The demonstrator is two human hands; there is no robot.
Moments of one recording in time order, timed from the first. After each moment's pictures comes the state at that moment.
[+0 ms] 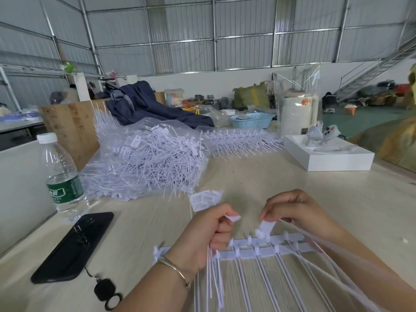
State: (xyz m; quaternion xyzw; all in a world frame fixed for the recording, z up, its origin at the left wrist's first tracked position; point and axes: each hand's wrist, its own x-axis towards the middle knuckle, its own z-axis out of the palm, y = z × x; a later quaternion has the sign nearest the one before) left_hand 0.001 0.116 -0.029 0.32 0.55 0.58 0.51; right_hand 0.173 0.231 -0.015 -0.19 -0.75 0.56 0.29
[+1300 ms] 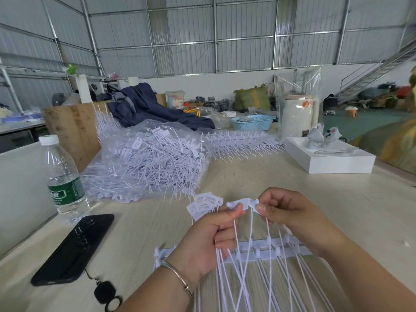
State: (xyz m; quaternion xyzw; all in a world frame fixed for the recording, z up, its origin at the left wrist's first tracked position) left_hand 0.009 0.113 -0.031 0.29 0.37 0.64 0.61; right_hand 0.169 0.219 -0.014 -0.13 -0.76 0.55 0.33
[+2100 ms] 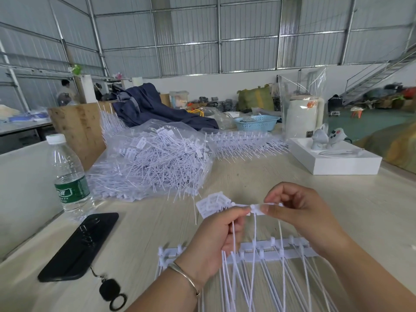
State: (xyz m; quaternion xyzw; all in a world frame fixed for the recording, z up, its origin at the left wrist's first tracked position) left_hand 0.015 0.118 -0.033 0.33 0.51 0.61 0.50; right_hand 0.167 0.221 -0.016 -0.15 -0.74 0.52 0.41
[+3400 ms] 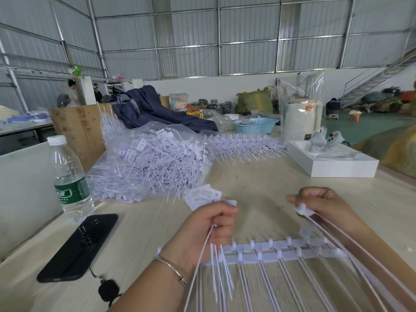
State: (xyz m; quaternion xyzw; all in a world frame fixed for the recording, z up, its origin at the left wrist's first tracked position) left_hand -0.004 0.113 -0.019 0.35 0.36 0.60 0.62; right_hand 0.195 0.251 -0.011 -0.22 -0.65 0.63 0.38
